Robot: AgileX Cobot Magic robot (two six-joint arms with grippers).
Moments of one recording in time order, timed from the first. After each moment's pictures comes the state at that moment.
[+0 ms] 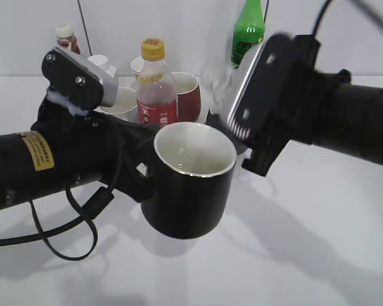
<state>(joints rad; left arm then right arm) -0.79 1.45 -0.55 0.00 -0.42 0.04 0.69 1.43 -0.65 0.09 -0.38 -0.86</state>
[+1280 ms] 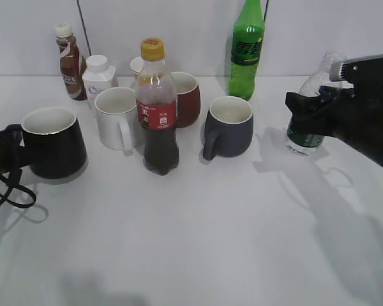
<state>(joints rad) -0.20 1.97 -0.46 -0.27 -1.14 0.06 0.22 1.82 -0.56 -0.13 -0.98 0.06</state>
